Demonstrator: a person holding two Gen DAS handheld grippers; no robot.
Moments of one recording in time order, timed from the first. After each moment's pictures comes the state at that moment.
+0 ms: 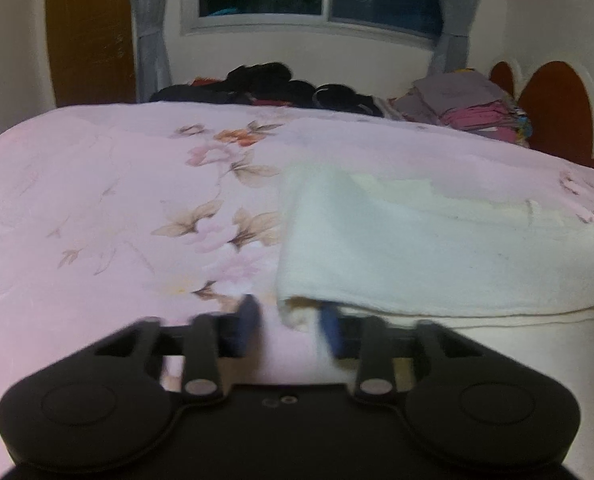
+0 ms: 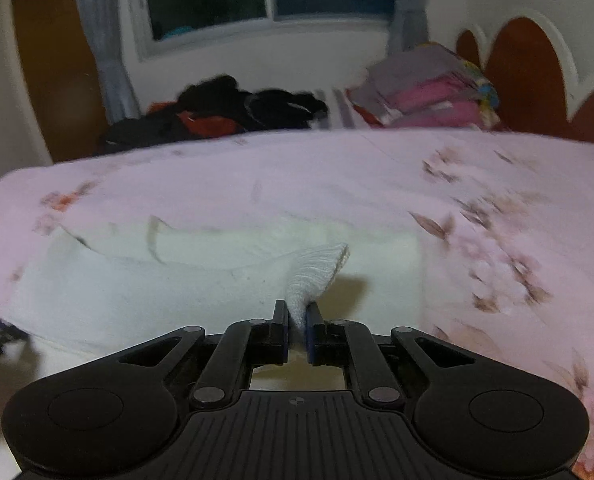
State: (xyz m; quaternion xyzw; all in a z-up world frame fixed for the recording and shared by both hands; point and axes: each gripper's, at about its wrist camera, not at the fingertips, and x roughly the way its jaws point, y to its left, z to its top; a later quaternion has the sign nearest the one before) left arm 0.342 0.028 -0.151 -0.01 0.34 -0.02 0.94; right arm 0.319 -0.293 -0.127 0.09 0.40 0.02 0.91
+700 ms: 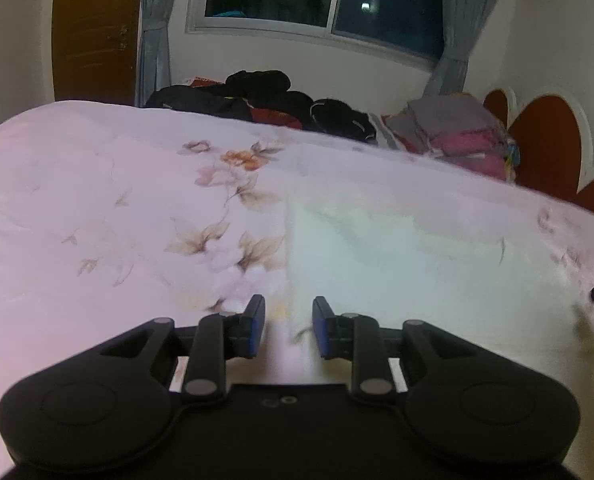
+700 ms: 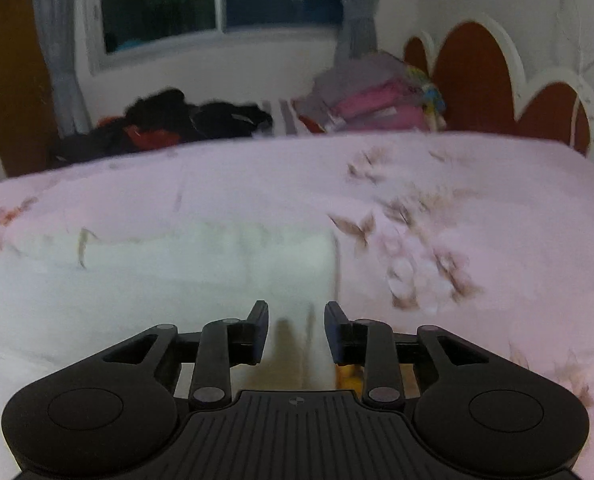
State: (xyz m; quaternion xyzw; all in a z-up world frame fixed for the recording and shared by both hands) left arm 0.337 0.047 -0.114 -0.06 0.34 -0.03 0.94; right arm 0.313 -0.319 -0.119 0.08 0.37 -0.02 0.93
